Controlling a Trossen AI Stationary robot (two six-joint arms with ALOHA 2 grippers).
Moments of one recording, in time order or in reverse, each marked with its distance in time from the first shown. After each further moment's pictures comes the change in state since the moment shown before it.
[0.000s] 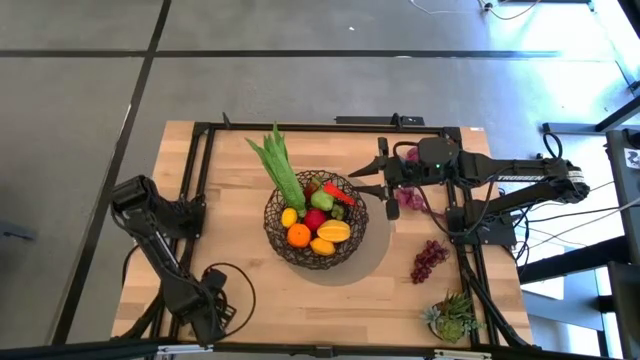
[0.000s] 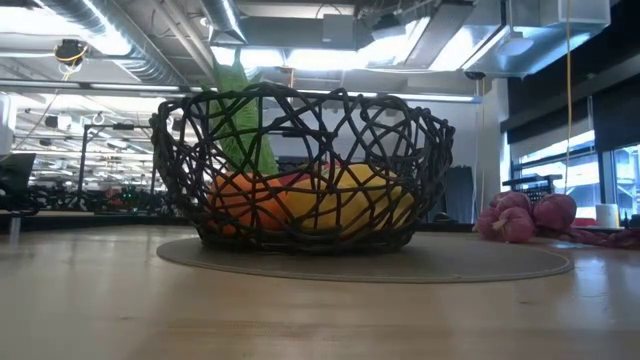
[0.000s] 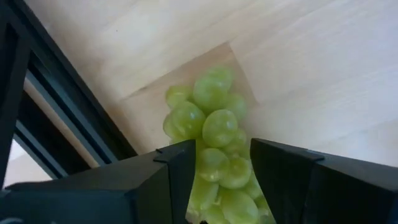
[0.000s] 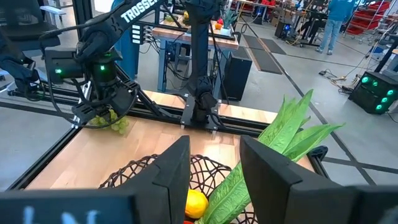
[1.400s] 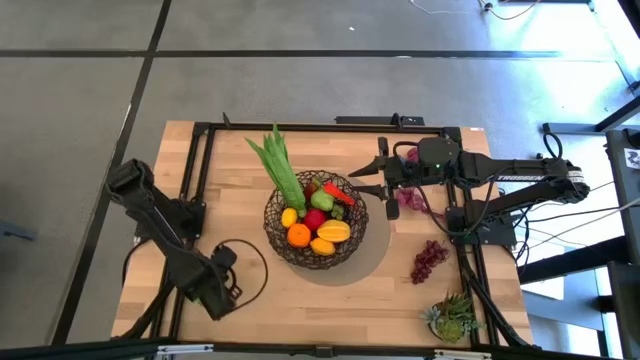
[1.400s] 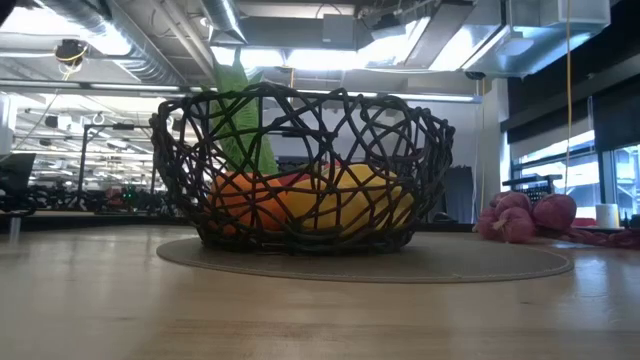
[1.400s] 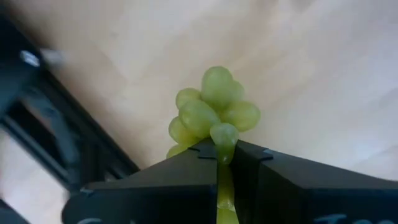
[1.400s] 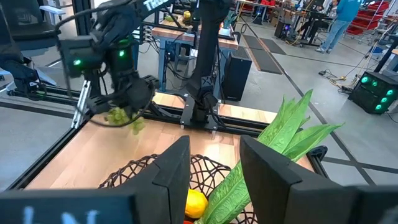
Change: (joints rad) left arm 0.150 -0.150 -0.002 -0.201 -0.140 0.330; right arm -0.001 0.000 0.000 0.000 0.001 -0.001
